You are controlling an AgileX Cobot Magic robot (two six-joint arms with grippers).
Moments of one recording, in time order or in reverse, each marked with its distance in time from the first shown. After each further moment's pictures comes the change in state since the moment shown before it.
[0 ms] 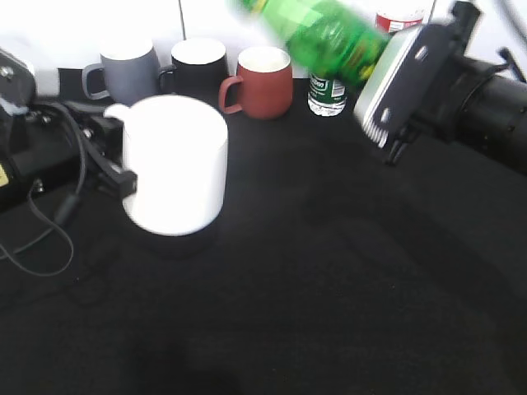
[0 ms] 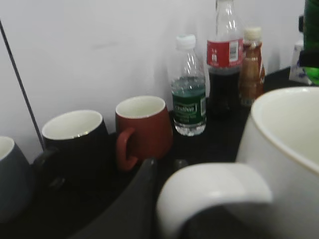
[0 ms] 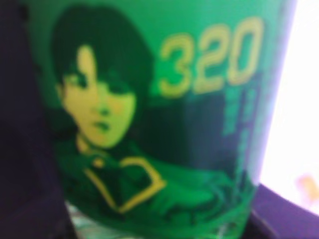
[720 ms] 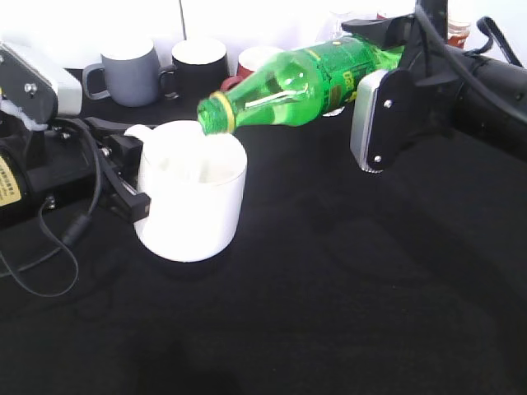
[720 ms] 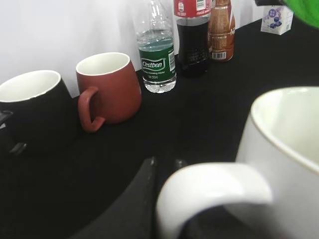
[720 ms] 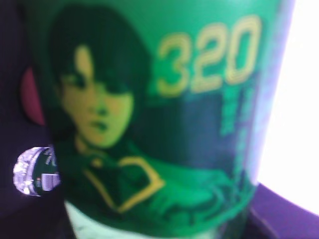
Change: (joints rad) left arm -0.043 0.000 0.000 0.084 0.037 -0.044; right arm 0.000 0.000 -0.045 -0.085 -0.003 -0.471
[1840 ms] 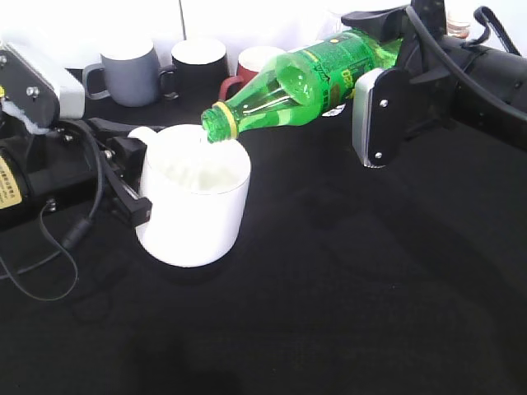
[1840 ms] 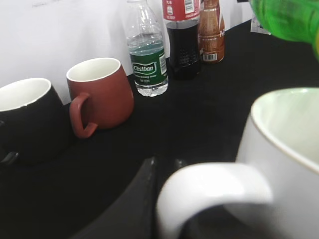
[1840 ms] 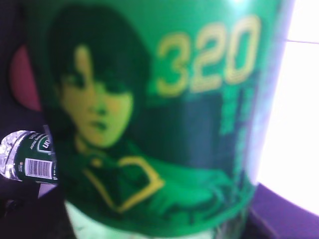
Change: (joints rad) left arm 0.000 0.000 0.000 0.038 -0.015 0.000; right arm 0.000 0.000 -0.026 0.016 0.037 -0.098
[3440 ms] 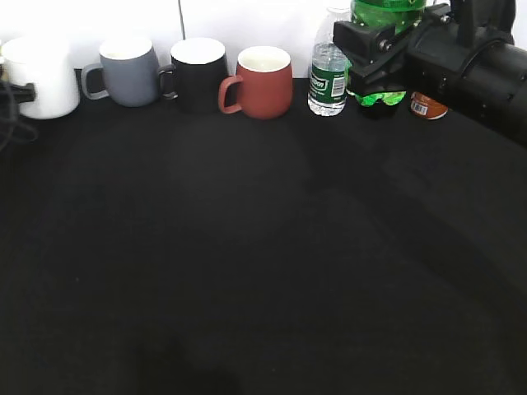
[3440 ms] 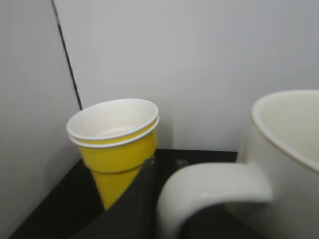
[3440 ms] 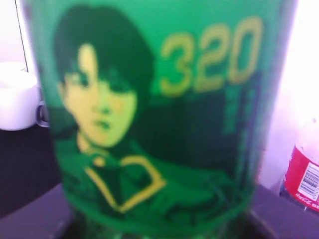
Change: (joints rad) left arm 0.558 0.757 -0.691 -0.510 -0.253 0.263; right arm 0.000 0.000 -0.001 0.072 -0.048 1.514
